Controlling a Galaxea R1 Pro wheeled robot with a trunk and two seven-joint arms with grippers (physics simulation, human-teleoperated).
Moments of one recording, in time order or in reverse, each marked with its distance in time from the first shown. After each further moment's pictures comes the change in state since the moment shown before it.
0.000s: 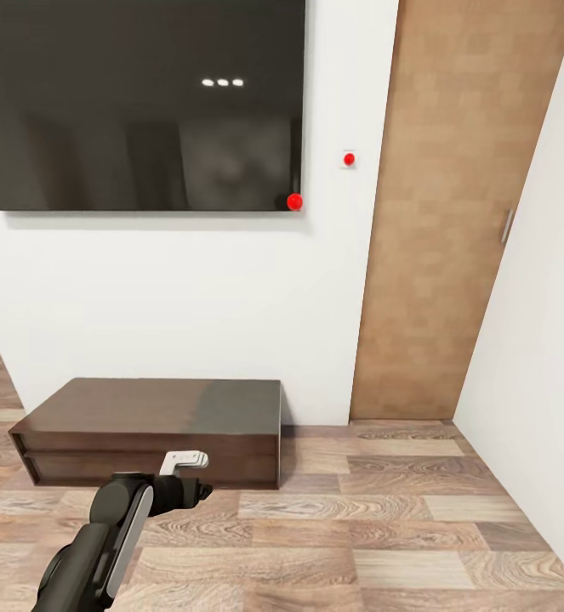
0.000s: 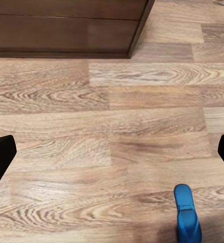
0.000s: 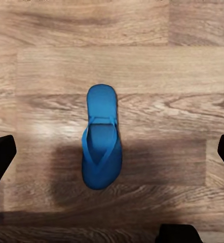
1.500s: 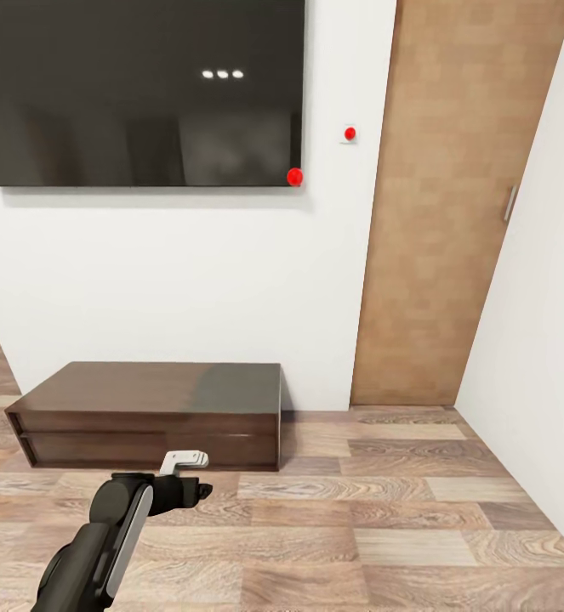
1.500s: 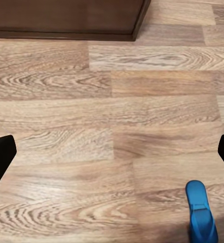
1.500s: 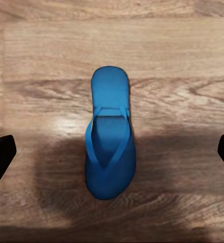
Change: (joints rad) left arm -0.001 0.002 -0.001 0.000 0.003 0.000 -0.001; right arm 0.000 0.037 0.001 -0.009 -0.003 0.003 -0.031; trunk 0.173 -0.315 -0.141
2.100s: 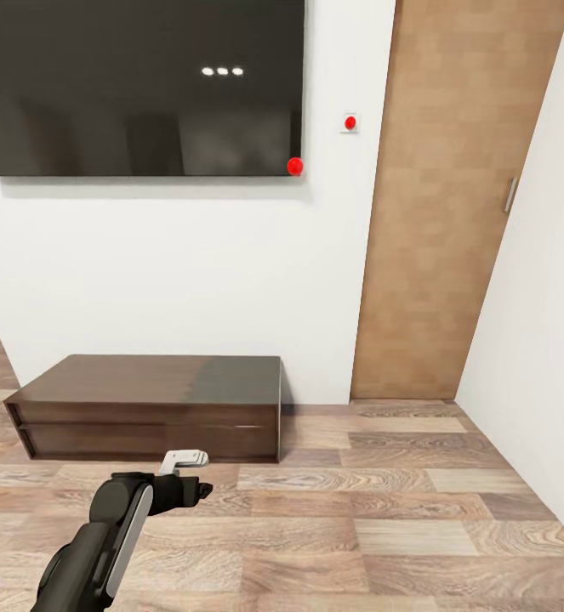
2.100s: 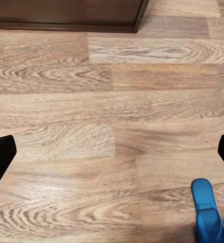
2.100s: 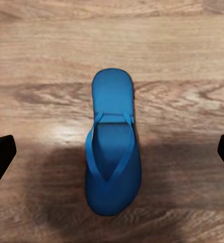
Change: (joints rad) left arm 0.000 0.000 0.000 -0.004 0.002 0.000 0.000; right arm -0.002 0.006 0.000 -0.033 -0.002 0.004 0.000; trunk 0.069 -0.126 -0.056
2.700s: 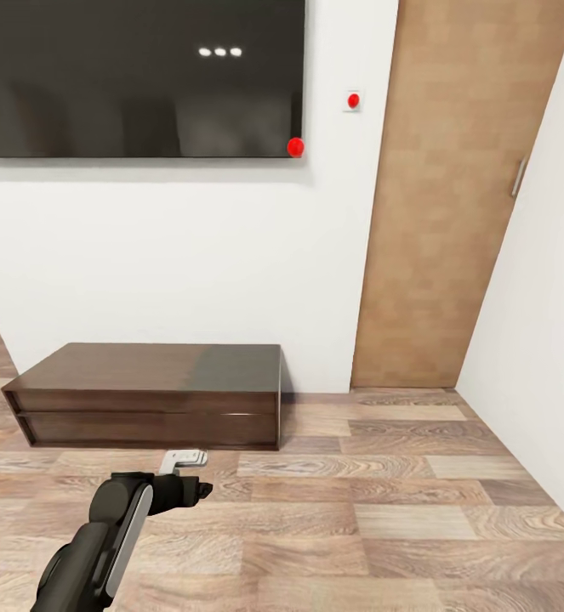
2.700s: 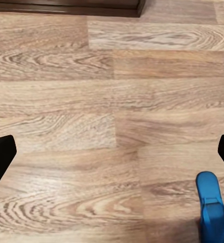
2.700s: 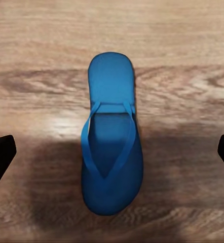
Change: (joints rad) left arm 0.000 0.001 0.000 -0.002 0.001 0.000 -0.001; right arm -0.007 0.000 0.000 -0.005 -0.002 0.002 0.000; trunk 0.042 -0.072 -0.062
